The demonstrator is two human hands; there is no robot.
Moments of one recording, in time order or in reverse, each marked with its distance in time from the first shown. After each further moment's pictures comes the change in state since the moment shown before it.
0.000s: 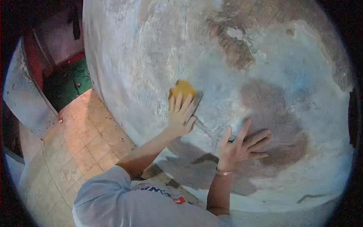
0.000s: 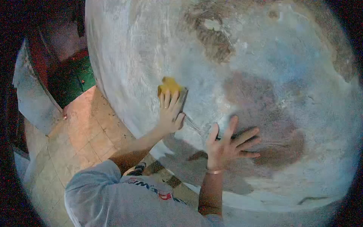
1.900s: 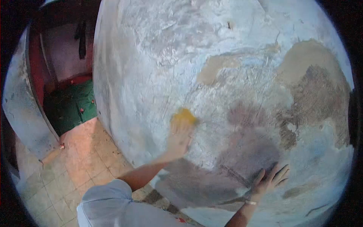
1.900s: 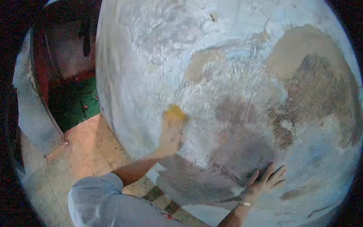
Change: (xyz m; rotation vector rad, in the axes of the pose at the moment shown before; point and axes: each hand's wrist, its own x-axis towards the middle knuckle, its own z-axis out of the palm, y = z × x) left_hand 0.047 -0.211 -0.111 -0.024 -0.042 -0.035; right_hand 0.047 -0.059 -0.026 -0.113 0.179 -0.114
